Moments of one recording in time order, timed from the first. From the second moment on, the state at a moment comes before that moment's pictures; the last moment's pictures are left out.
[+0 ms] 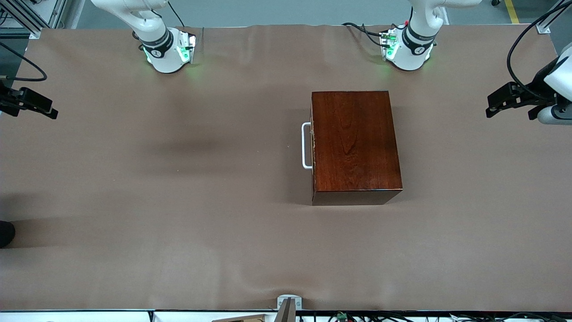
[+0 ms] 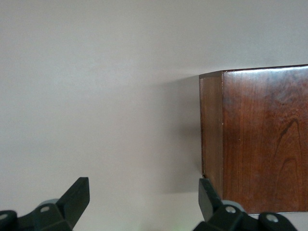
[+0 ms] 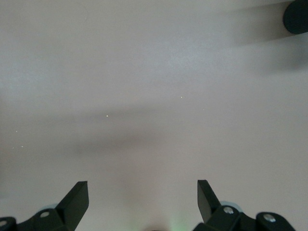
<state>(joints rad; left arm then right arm) -0.16 0.01 0.09 -1.51 -0.01 1.51 0.01 0.02 -0.01 -0.11 -1.56 0.01 1.48 -0.01</state>
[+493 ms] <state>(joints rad) -0.16 0.01 0.09 -1.52 -0.01 1.51 -0.04 0.02 -0.01 -0.11 -1.56 0.01 1.48 -0.01</state>
